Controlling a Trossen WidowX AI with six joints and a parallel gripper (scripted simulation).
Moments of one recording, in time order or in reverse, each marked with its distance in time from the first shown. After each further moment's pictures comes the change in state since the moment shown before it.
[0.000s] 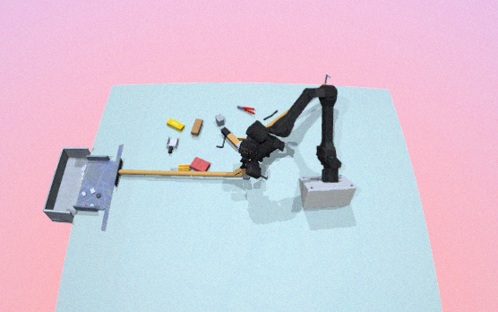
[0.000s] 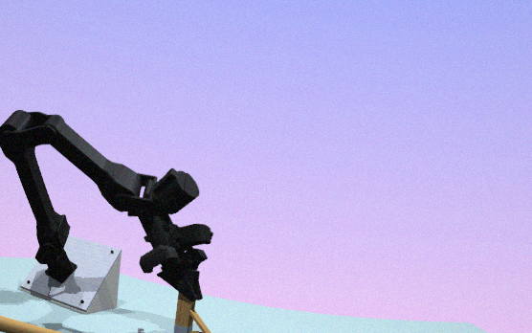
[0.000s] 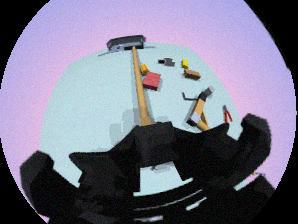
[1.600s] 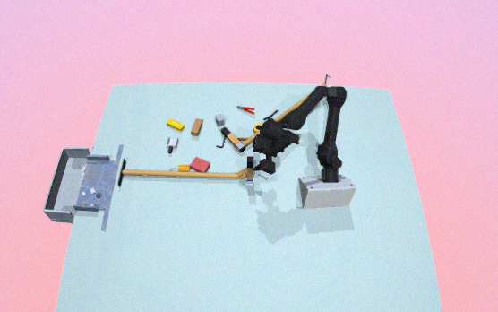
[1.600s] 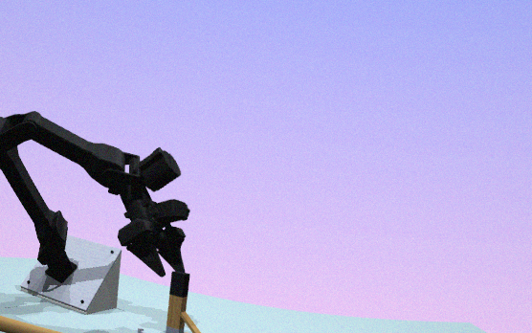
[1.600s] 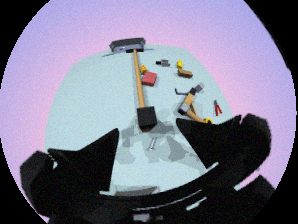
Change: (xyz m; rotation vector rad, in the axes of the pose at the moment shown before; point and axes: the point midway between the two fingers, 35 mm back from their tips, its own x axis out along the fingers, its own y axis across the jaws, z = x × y) arm -0.060 0.002 -0.019 -0.013 0.005 0.004
